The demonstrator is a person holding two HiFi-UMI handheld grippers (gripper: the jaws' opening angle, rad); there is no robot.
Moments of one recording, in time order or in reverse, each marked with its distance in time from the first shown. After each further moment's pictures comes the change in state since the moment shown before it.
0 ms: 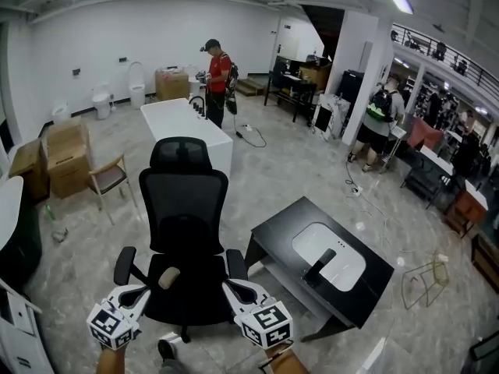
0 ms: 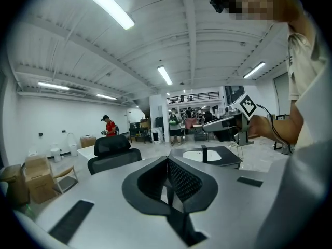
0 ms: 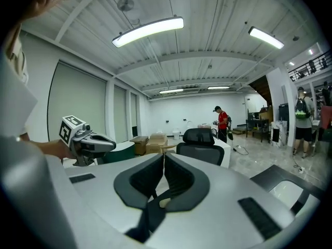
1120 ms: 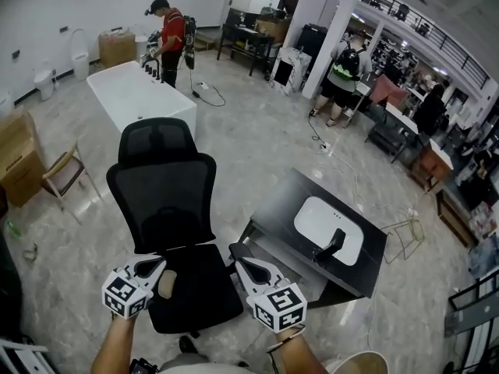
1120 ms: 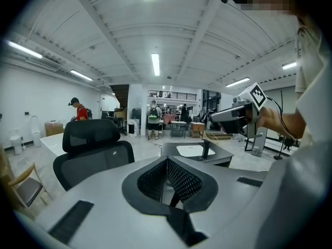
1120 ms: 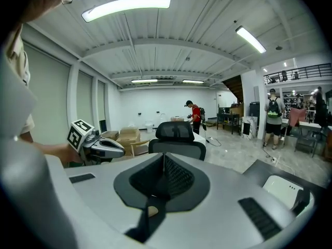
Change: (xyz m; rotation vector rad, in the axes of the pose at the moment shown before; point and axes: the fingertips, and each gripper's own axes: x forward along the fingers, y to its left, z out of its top) left arm 0.213 0.211 -0.063 -0.047 0.060 -0.368; right arm 0.202 -0.085 0.003 0.061 0.090 -0.332
